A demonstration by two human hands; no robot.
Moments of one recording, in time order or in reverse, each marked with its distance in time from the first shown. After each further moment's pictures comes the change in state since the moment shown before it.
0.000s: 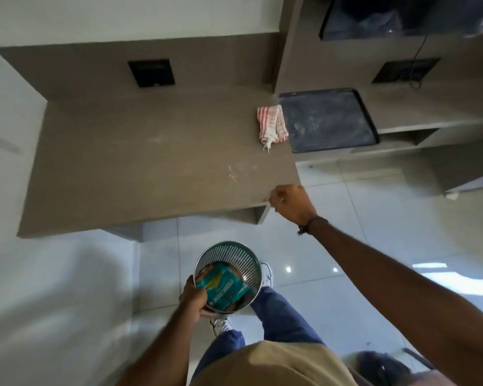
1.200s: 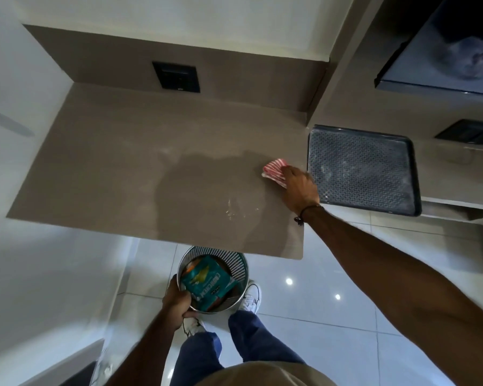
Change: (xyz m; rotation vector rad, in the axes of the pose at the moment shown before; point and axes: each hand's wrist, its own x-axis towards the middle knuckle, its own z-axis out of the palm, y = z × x) left_hand 0.020 0.090 0.050 -0.269 0.145 -0.086; right_hand 0.218 0.005 -0.033 -0.560 -0.064 -0.289
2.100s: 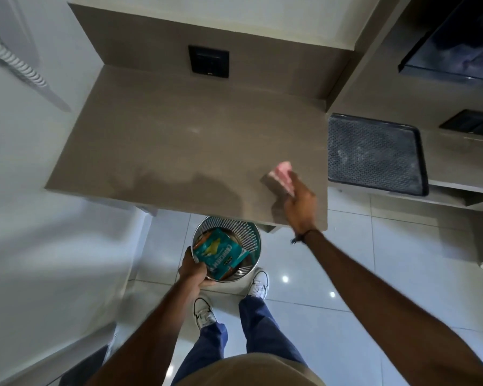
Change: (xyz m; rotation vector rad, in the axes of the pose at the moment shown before) left_hand -0.004 -0.010 -0.055 -0.099 -0.060 0.080; right_hand -0.123 -0.100 0.034 0.606 0.273 0.115
